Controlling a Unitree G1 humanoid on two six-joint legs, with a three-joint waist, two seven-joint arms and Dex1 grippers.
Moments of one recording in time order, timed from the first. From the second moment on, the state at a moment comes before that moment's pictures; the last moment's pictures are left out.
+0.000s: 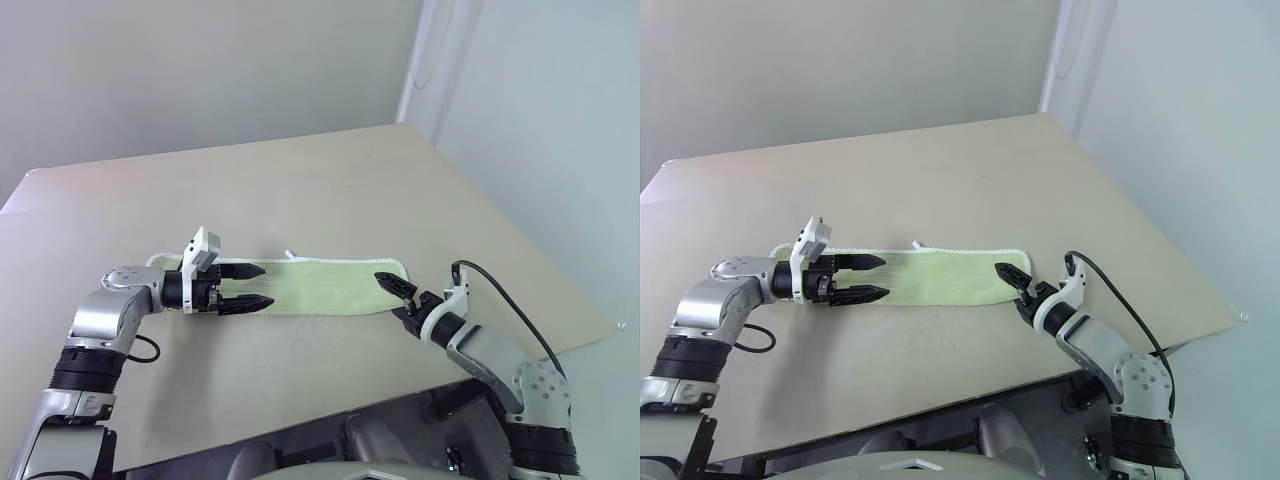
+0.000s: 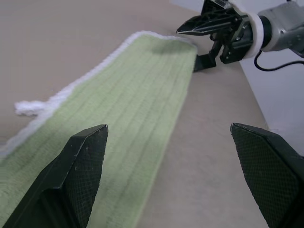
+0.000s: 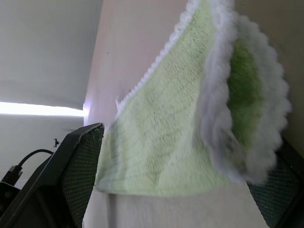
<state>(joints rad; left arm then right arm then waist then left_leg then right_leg) -0.38 0.66 -0.02 0.19 -0.46 0.47 -1.33 -0.04 -0.24 -0.20 -0.15 1.63 0.84 -0.37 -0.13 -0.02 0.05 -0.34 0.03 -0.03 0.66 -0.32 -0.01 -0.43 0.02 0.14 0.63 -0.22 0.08</state>
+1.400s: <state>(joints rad) -0.40 0.64 0.02 0.33 -0.41 0.32 -1.28 -0.23 -0.64 0.06 -0.44 1.09 1.00 0.08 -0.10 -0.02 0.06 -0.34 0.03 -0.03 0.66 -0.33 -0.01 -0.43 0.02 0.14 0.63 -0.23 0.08</state>
